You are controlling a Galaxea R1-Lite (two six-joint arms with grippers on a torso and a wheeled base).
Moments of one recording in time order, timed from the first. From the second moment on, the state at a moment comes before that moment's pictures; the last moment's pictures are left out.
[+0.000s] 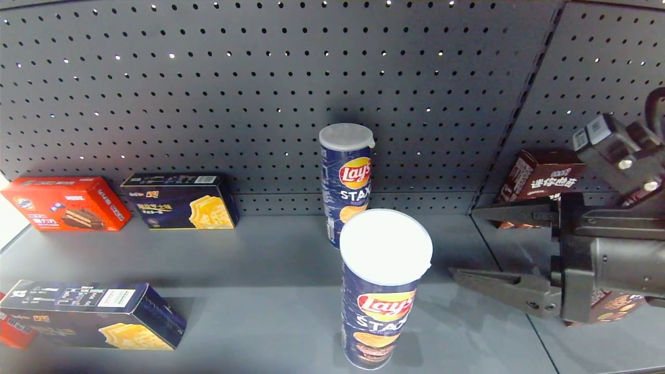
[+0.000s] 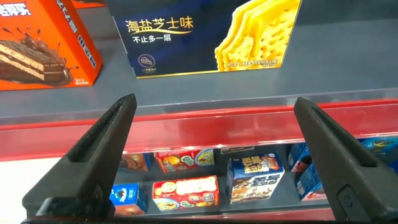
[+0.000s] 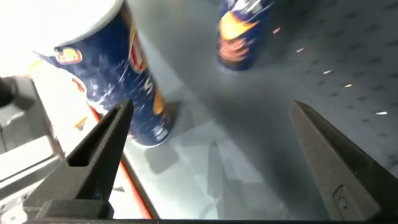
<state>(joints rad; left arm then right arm) 0.00 0.00 0.00 0.00 -0.03 0.04 0.68 1.28 -0.90 -0.08 0.25 -0.21</state>
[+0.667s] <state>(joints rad) 0.00 0.00 0.00 0.00 -0.03 0.04 0.73 1.35 -0.82 -0.08 0.24 -0.22</state>
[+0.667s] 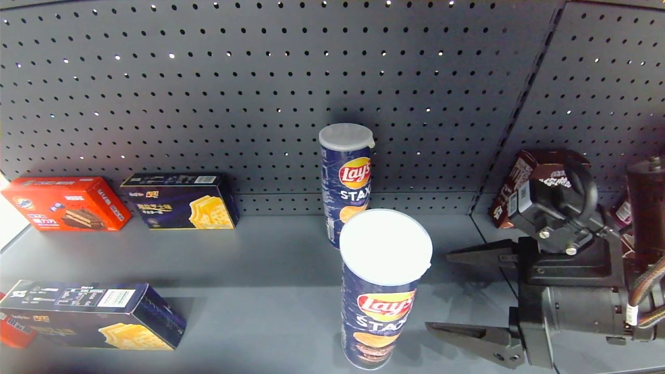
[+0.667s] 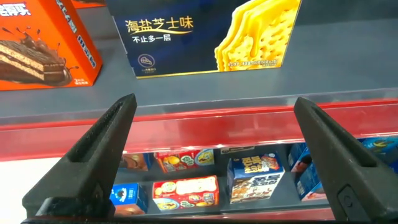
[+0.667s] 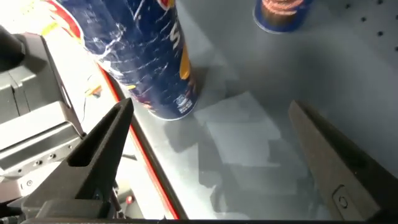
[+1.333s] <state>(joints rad) 0.00 0.00 0.00 0.00 -0.03 0.04 0.74 1.44 -0.83 -0.08 0.24 -0.22</state>
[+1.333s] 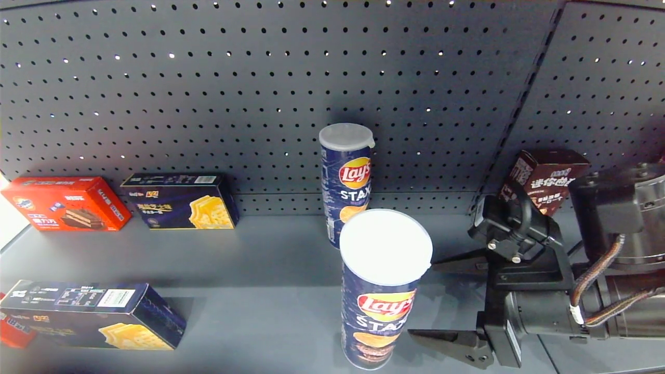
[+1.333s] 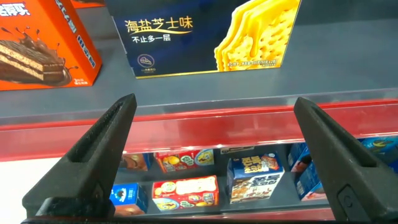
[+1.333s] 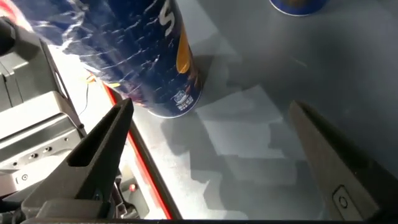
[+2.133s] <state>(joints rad) 0.00 0.00 0.00 0.00 -0.03 0.04 0.74 1.49 -0.84 -0.08 0.24 -0.23</state>
